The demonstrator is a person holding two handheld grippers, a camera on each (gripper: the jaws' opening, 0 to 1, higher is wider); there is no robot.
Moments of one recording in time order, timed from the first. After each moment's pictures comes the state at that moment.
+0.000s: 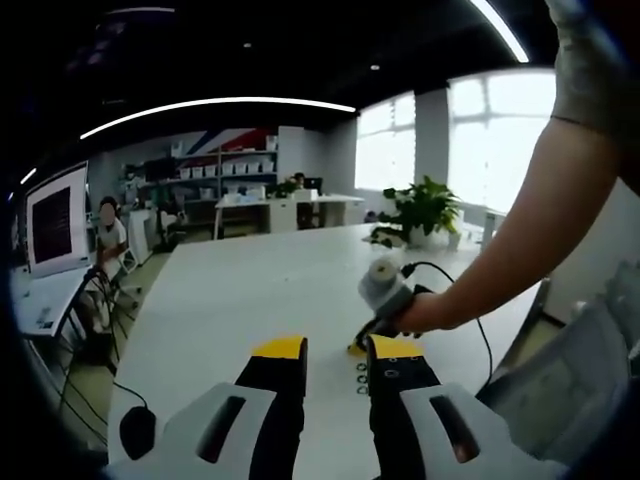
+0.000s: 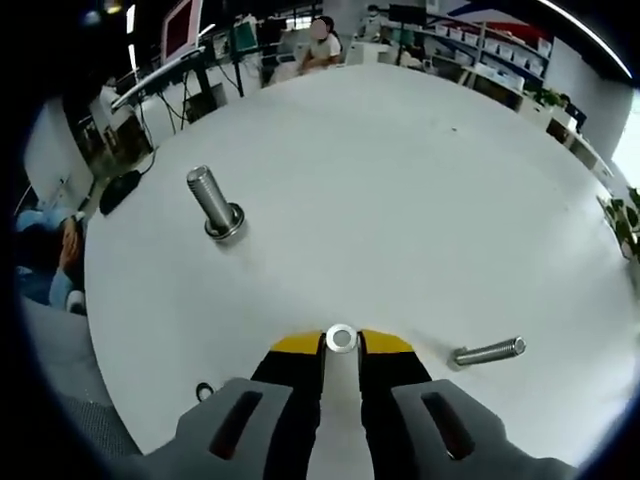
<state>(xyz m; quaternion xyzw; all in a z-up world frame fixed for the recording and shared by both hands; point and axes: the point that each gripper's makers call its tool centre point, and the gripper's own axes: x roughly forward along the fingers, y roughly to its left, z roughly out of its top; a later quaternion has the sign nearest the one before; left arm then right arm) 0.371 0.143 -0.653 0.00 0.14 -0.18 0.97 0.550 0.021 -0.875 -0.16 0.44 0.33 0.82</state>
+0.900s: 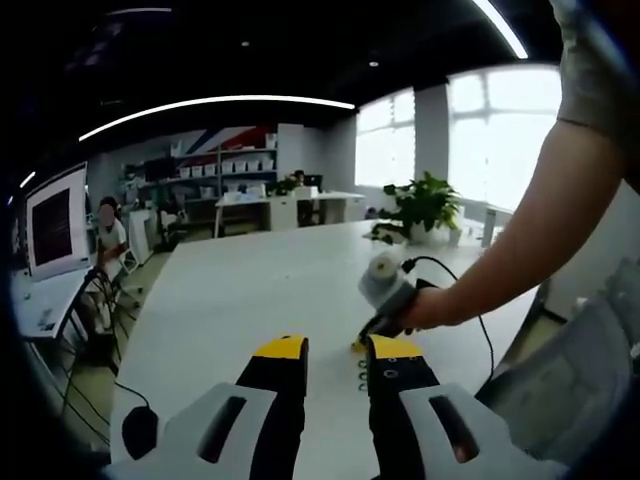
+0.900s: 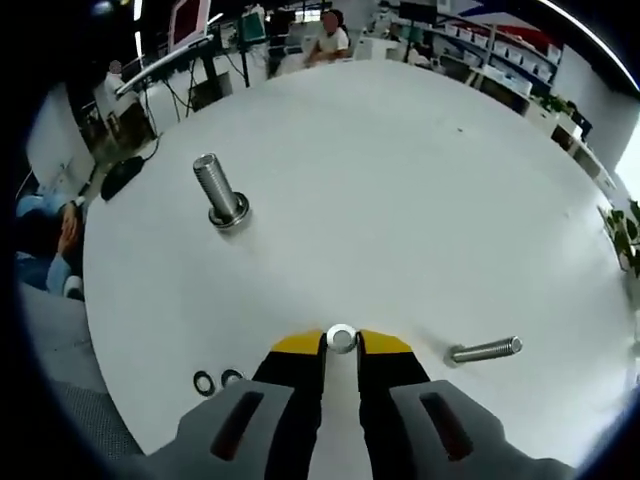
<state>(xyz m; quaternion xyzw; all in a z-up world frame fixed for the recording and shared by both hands) 0.370 0.142 -0.655 0.01 0.15 -0.18 0.97 0.540 0.015 -0.873 -0.20 0.44 0.33 0.81</state>
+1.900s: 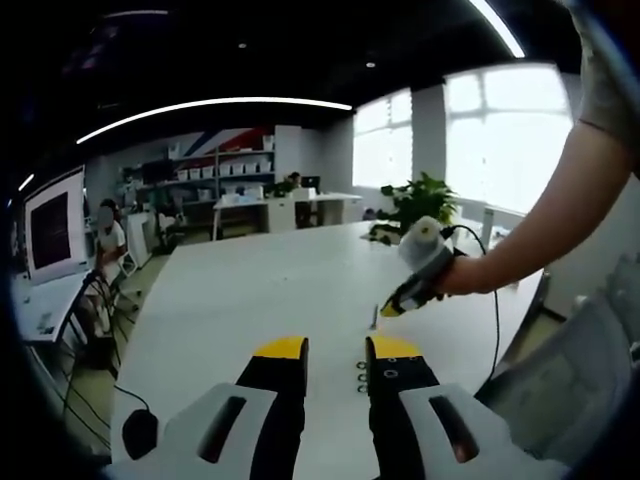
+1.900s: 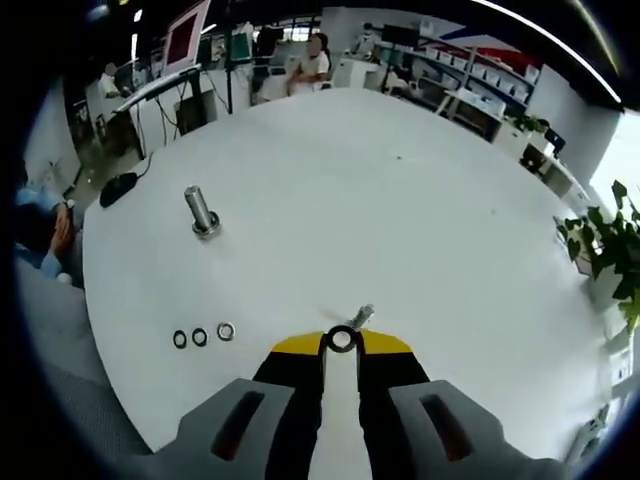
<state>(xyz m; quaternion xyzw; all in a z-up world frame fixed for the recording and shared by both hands) 0.371 0.140 -0.654 0.01 0.15 -0.19 0.97 0.561 -0.055 -0.807 -0.21 0.38 0.29 0.85</state>
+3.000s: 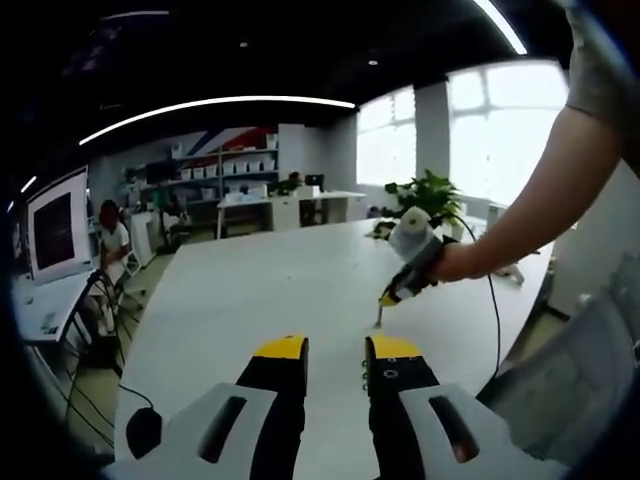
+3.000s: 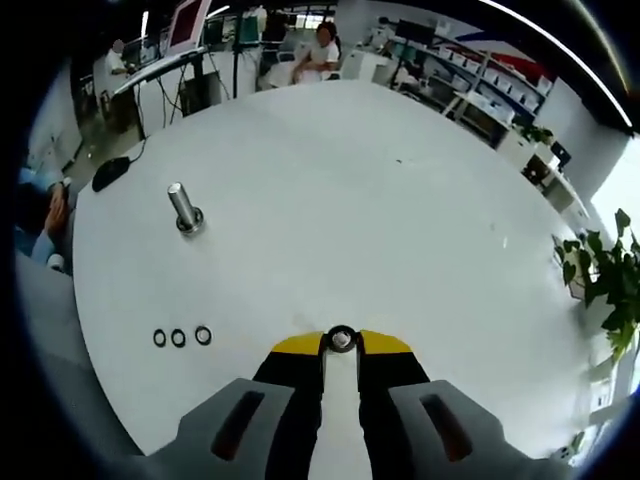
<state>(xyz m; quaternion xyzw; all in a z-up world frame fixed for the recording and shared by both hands) 0.371 0.144 -0.656 0.02 0.15 -0.18 0.97 0.583 -0.050 -0.809 -0.26 0.39 0.30 0.83</state>
